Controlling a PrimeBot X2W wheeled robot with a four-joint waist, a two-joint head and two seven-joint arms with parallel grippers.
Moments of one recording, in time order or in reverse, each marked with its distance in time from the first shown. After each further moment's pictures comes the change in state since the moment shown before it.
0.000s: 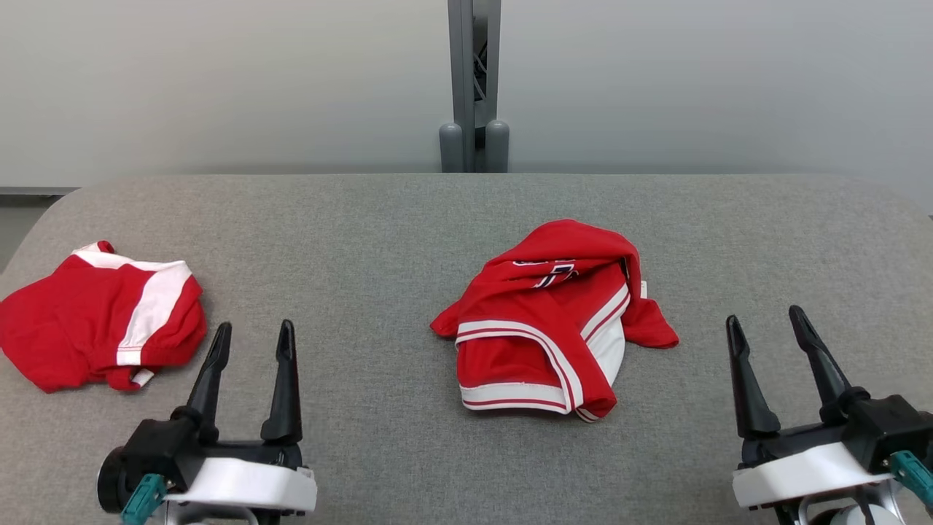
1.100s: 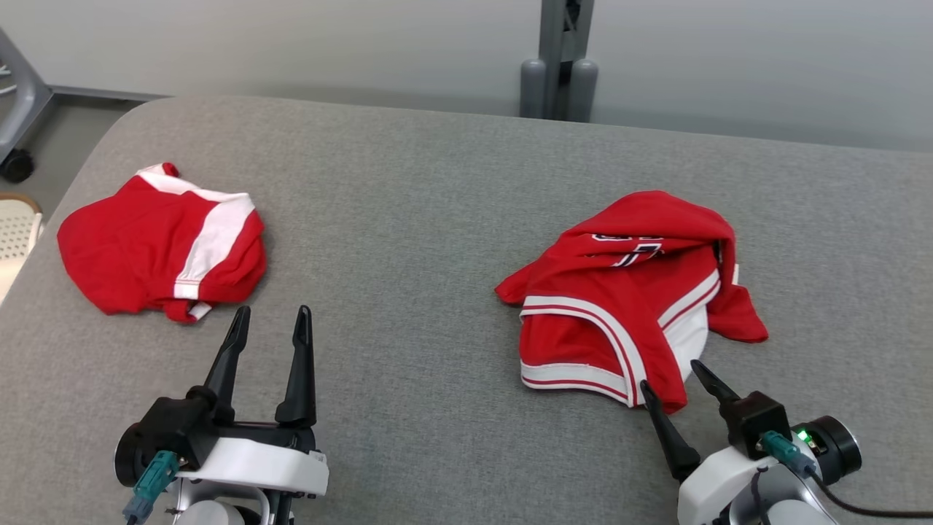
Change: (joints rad) left arm -0.049 -0.038 0.022 0.060 0.022 -0.069 0.000; right arm -0.119 -0.053 0.220 0.336 -0.087 0.000 0.085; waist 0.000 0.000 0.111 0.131
